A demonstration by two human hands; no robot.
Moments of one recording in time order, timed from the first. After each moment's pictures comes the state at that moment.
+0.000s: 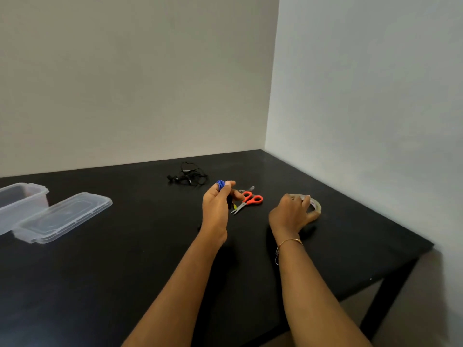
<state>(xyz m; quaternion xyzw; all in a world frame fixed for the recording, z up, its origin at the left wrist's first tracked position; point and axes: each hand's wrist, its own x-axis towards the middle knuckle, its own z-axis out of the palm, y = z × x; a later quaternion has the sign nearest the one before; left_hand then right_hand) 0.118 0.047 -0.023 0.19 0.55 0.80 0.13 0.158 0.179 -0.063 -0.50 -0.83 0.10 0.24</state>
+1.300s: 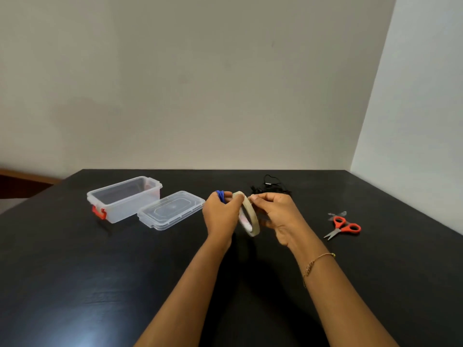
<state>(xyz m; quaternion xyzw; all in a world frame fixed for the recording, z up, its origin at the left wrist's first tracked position) 0.036 -0.088 -0.021 0.04 0.67 0.74 -0.05 0.075 0.014 -0.006 -0.11 -0.72 0.67 0.14</state>
